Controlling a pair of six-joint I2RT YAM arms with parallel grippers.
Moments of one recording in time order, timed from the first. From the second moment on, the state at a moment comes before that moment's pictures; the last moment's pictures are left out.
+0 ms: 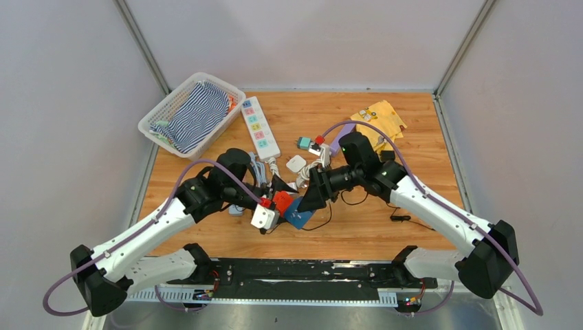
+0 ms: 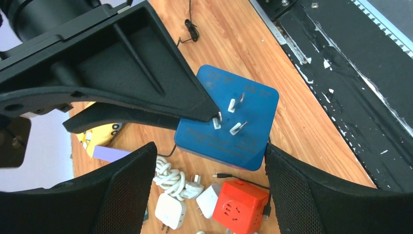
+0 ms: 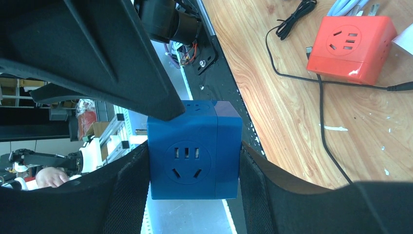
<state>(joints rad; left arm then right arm) -0.78 0.96 0.89 -0.51 0.85 1.10 0.71 1.20 0.99 -0.45 -0.83 0.40</state>
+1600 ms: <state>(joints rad) -0.54 0.85 0.85 -0.06 0.47 -0.22 0.72 0.81 0.71 0.17 -0.25 0.37</state>
